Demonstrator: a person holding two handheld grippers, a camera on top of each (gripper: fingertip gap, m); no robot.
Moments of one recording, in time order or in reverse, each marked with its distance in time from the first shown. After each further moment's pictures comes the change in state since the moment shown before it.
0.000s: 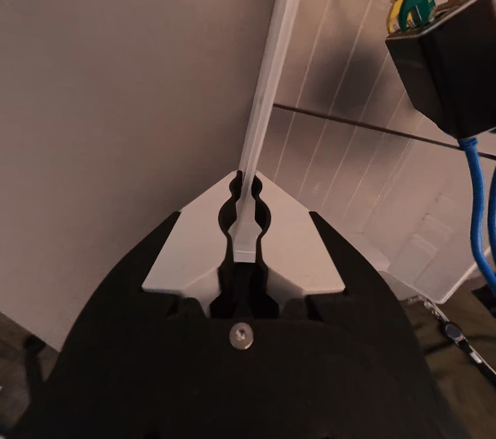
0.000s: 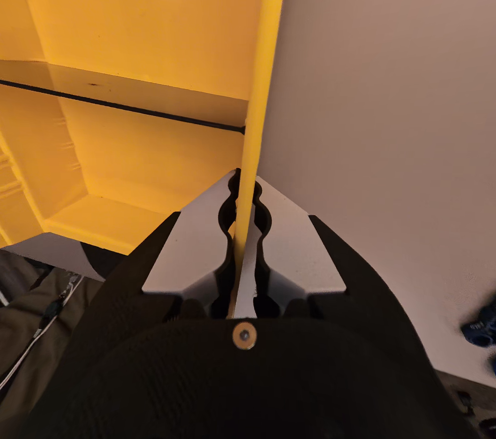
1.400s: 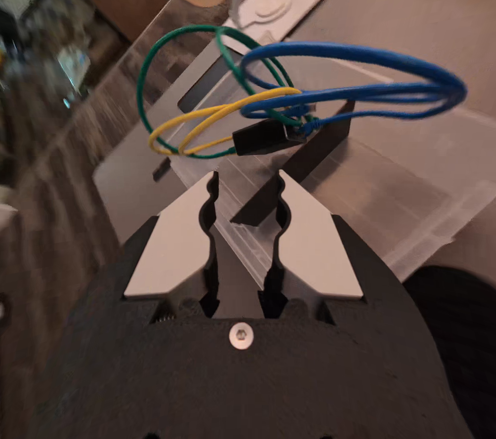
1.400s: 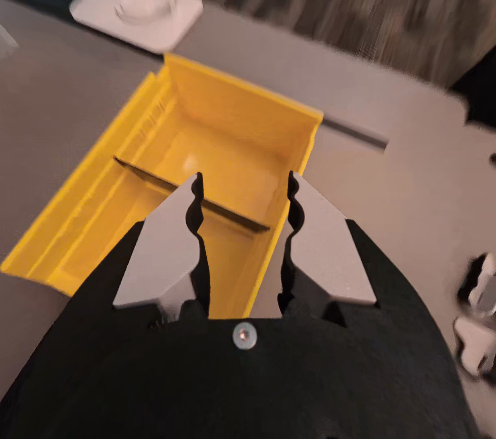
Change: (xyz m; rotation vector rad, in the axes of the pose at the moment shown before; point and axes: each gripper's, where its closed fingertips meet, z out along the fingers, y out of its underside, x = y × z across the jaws) left arm -0.050 0.021 -0.109 0.818 -0.260 0.603; right arm -0.128 -0.125 -0.082 0.732 0.094 -0.493
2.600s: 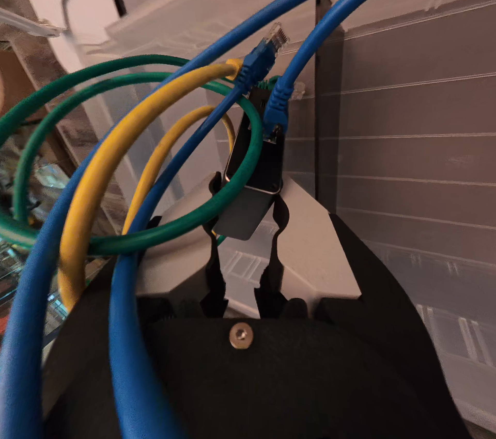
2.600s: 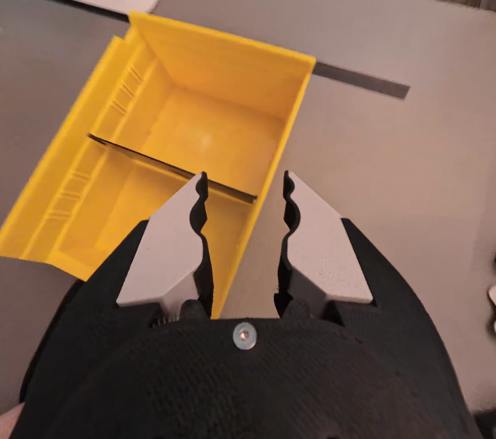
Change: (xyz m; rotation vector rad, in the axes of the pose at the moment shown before) left arm 0.034 0.015 0.127 -0.364 0.331 0.883; right arm 0.023 0.042 0.007 -0.128 -0.052 0.125
